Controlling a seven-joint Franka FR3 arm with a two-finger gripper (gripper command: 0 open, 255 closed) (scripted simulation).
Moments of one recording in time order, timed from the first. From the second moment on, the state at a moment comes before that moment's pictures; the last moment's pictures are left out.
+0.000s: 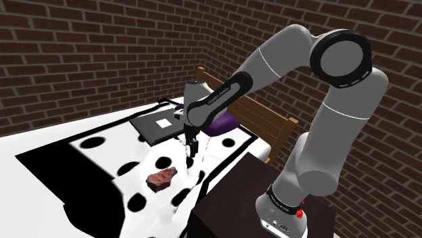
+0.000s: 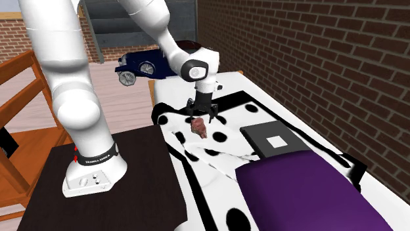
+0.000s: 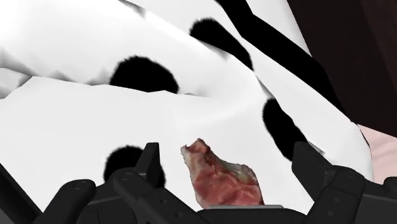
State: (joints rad) arm 0.24 0.11 -0.05 -2.48 0.06 2.46 -0.86
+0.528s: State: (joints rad) arm 0.28 0.41 0.02 -2.34 0.04 2.66 -1.02
